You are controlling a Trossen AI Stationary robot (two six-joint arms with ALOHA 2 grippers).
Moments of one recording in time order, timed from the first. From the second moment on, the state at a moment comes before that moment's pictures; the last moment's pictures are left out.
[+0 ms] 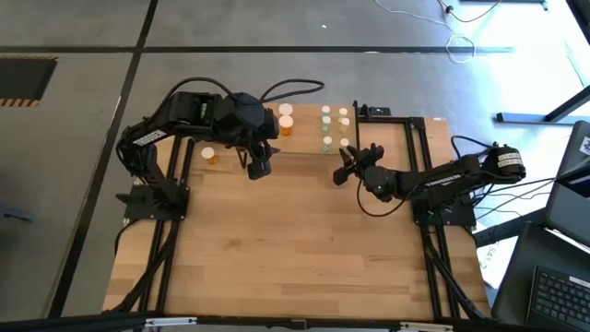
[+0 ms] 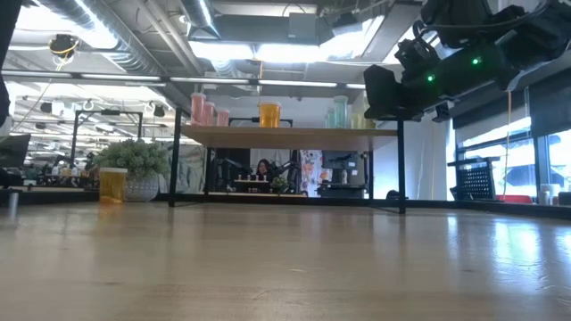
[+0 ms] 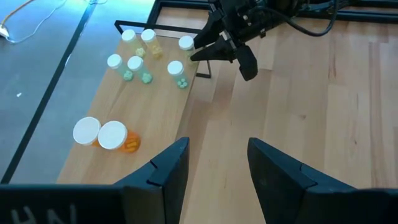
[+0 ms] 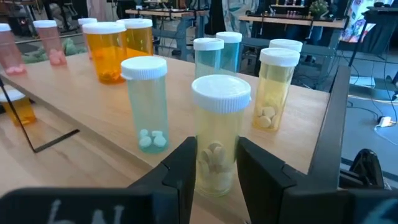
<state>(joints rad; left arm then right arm) 0.03 1.71 2.36 -1.38 -0.28 -0.08 0.00 1.35 0.44 0.61 0.95 0.28</state>
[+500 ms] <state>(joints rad) 0.03 1.71 2.36 -1.38 -0.28 -0.08 0.00 1.35 0.44 0.63 0.96 0.28</state>
